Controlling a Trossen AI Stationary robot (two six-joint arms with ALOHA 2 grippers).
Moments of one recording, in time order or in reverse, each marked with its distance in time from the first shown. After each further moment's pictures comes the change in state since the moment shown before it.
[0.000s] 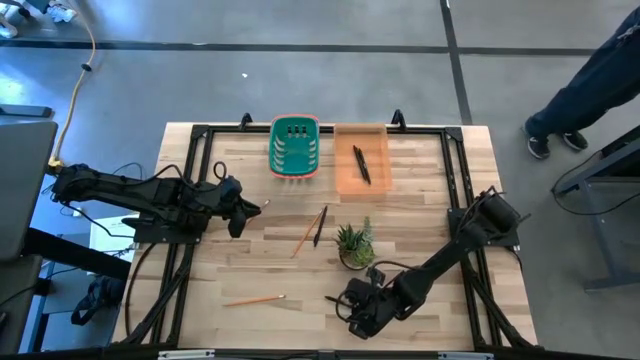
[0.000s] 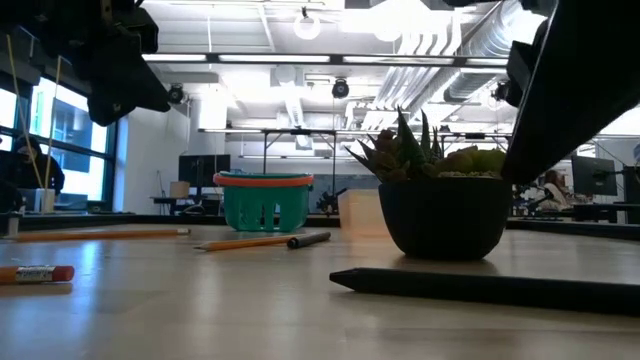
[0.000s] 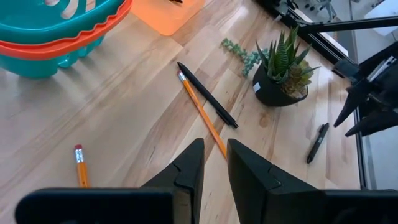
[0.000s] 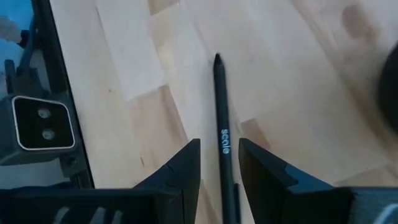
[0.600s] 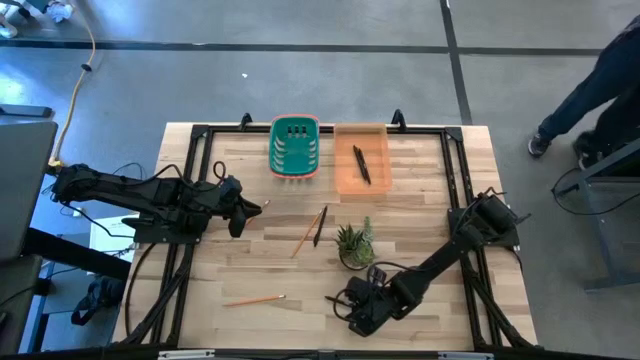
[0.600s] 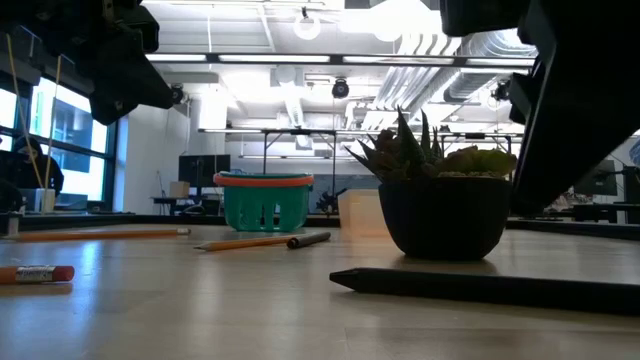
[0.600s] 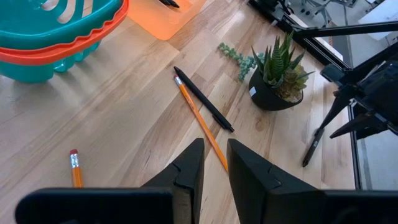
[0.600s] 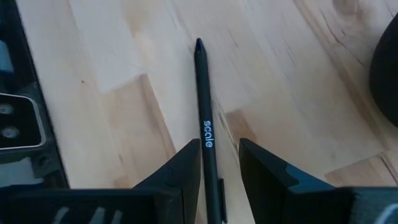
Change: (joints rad) left arm 0.000 0.000 0.000 0.020 0.000 -0.002; right arm -0.018 0.022 0.000 -0.042 -0.019 0.023
